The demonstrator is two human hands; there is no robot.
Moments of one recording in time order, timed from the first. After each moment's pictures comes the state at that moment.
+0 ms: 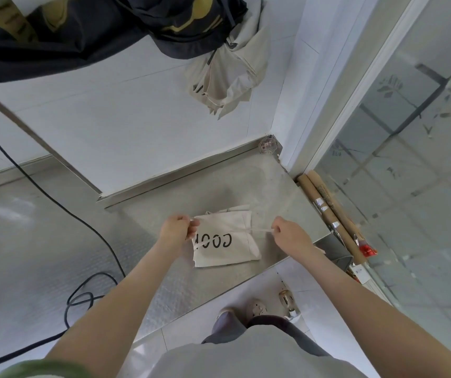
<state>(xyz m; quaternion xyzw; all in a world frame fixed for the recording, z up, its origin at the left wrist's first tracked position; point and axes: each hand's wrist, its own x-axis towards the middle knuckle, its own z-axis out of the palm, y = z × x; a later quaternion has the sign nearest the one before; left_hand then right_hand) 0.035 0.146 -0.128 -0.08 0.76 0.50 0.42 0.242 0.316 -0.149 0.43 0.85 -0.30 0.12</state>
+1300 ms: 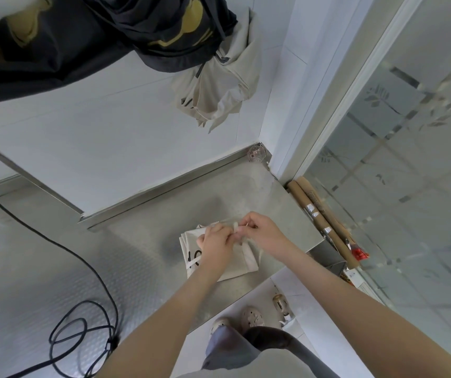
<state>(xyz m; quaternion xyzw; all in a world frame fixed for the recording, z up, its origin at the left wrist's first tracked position) 0.101 0.194 -0.144 0.37 0.85 0.28 0.25 0.192 0.301 -0.122 0.39 0.72 -0.57 -0.05</state>
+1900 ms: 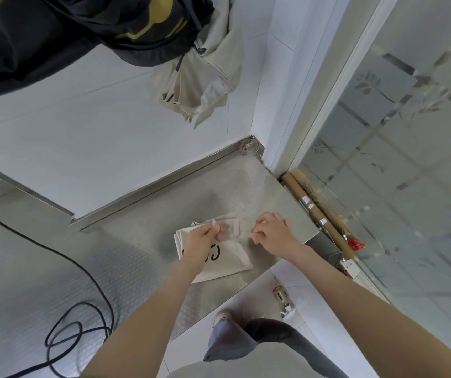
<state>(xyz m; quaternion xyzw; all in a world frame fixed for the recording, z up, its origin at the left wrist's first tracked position) 0.081 0.186 -0.158 0.14 0.74 0.48 0.45 0.228 0.324 -0.149 0.36 0.88 -0.28 0.13</state>
